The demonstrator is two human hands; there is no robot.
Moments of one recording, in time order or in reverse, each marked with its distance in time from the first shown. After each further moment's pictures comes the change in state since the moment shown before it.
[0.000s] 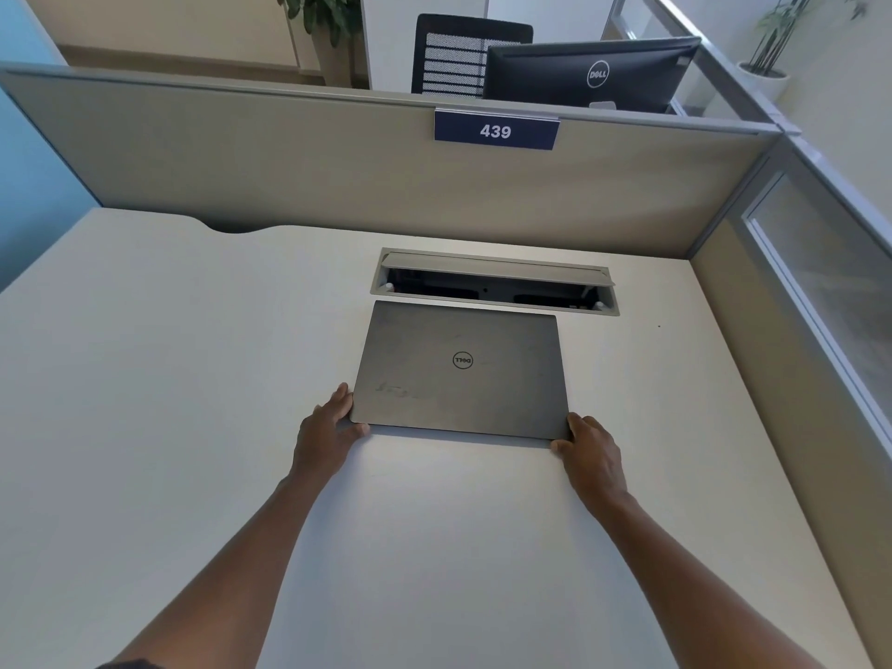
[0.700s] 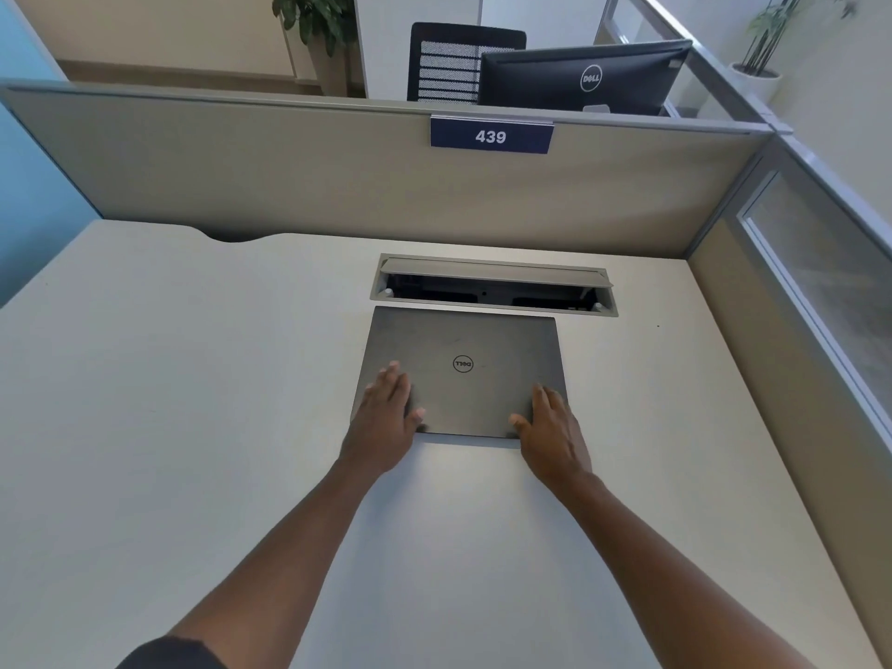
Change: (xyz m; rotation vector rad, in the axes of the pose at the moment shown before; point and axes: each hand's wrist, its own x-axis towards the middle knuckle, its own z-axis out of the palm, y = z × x) left_hand 0.006 0.062 0.036 0.440 -0.084 0.327; right_hand 0.000 -0.054 0.016 -0.100 0.002 -0.187
